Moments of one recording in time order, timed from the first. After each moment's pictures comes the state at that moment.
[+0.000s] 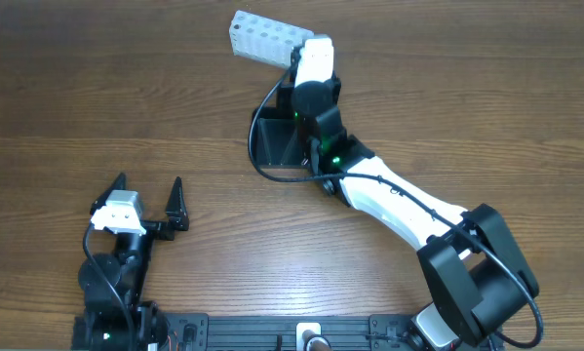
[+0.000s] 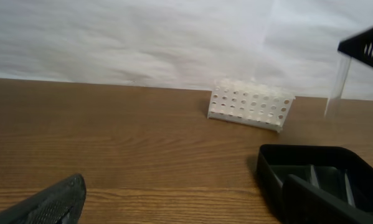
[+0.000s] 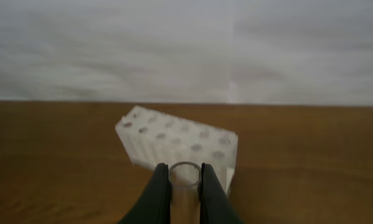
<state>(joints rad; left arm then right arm) 0.06 0.01 0.01 -0.06 0.16 -0.10 0.61 1.72 1.01 0.46 0.43 0.23</state>
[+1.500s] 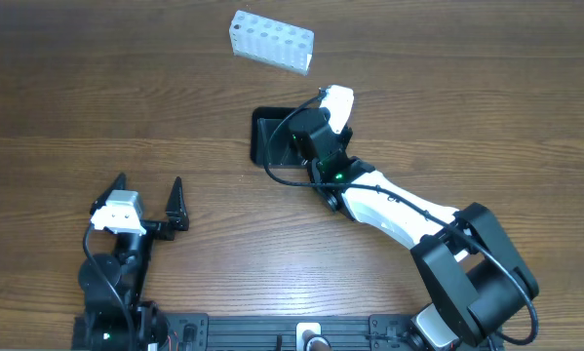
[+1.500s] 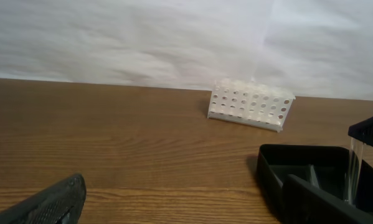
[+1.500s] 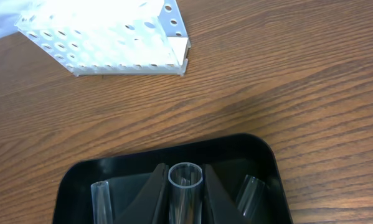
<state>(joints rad) 0.06 0.01 0.01 -0.06 0.16 -0.10 0.62 1.72 0.88 0.19 0.45 0.65</state>
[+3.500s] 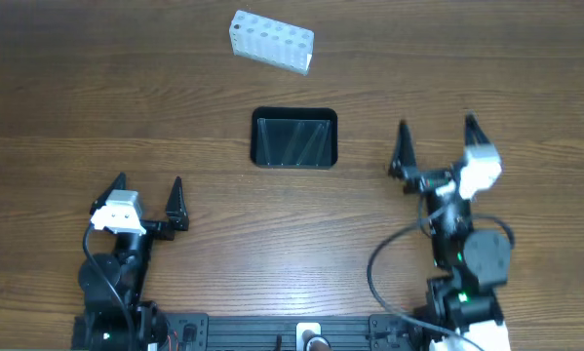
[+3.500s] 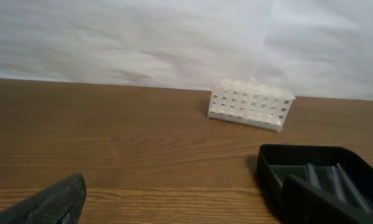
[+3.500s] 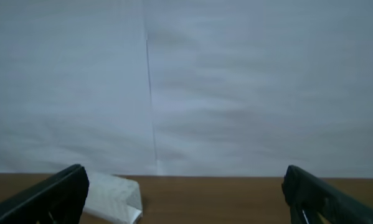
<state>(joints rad) 0.06 0.01 0.01 -0.06 0.16 -0.10 0.15 0.51 0.24 0.51 0.05 0.05</state>
